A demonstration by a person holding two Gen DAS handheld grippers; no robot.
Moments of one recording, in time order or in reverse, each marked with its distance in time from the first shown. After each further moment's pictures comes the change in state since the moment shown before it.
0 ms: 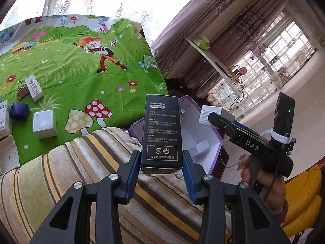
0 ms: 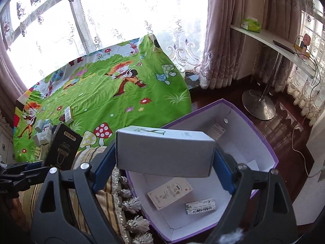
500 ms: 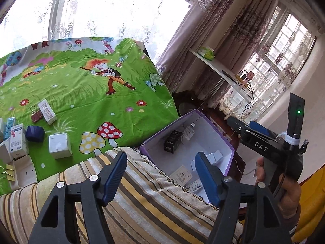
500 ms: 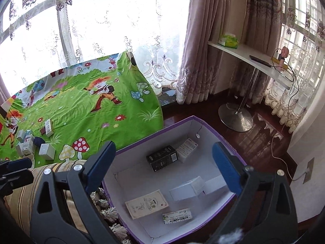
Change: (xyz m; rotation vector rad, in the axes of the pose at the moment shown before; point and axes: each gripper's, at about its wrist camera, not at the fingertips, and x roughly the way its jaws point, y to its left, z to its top) left arm -0.019 -0.016 0.008 0.074 -0.128 0.156; right arm -0.023 -0.003 0.012 -0.026 -0.129 -0.194
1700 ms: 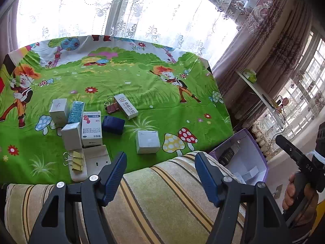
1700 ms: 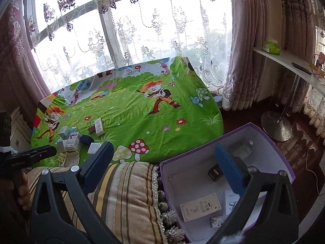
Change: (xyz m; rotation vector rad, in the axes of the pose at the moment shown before) left arm -0.058 0.136 -0.021 -0.200 -0.056 0.202; right arm -0.016 0.074 -0.007 -0.046 -0.011 0.377
